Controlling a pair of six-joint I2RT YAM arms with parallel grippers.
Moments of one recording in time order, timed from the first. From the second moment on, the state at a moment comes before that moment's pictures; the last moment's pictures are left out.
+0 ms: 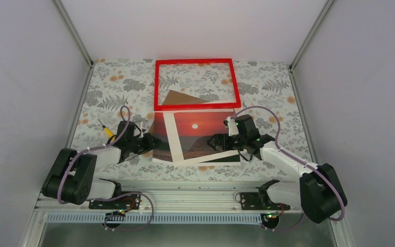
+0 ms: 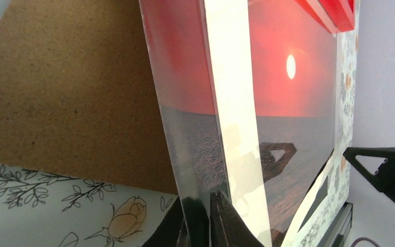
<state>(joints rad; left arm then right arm) -0.22 1.35 0.30 0.22 0.62 -0.75 0.48 1.19 0.55 -0.26 -0.42 0.42</state>
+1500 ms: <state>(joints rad) -0.23 0.79 1.02 -0.96 -0.04 -0.63 0.48 1.15 0.54 -0.25 -0.46 0.41</state>
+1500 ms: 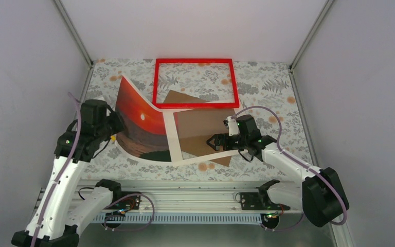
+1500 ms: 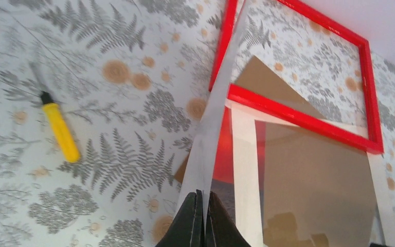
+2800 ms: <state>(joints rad) -0.24 0.99 1.50 -0.85 0.21 -0.61 0.48 1.04 0.55 -0.29 -0.37 0.42</state>
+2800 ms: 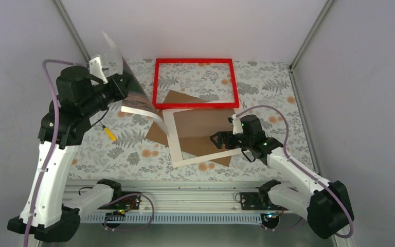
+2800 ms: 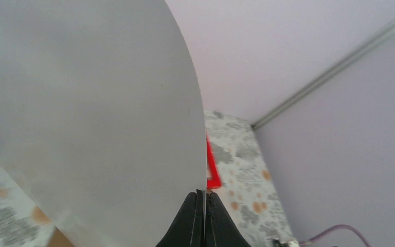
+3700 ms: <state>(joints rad) -0.77 1.35 1.40 -0.27 0.18 -0.79 0.48 0.56 0.71 -0.53 0.11 0.49</state>
